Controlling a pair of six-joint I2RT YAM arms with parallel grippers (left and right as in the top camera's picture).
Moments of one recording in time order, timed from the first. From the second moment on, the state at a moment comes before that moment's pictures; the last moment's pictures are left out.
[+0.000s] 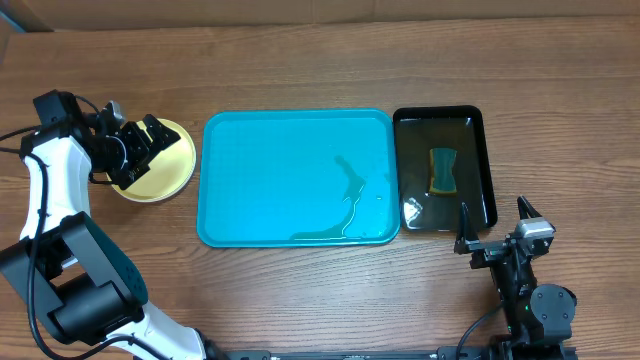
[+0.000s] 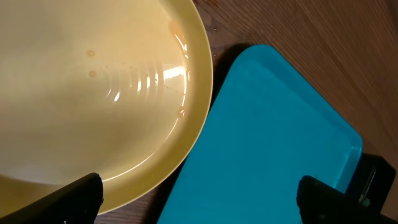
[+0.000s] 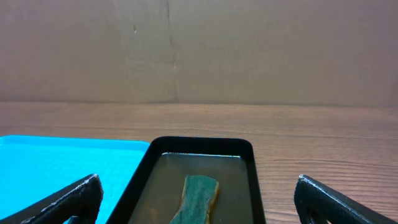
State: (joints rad) left arm 0.48 1.87 1.42 -0.86 0.52 -0.18; right arm 0.04 0.01 0.02 -0.03 -0.09 0.04
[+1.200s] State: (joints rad) left arm 0.37 1.45 1.41 -0.86 0.24 -0.18; right arm 0.04 0.01 0.02 -0.03 -0.09 0.04
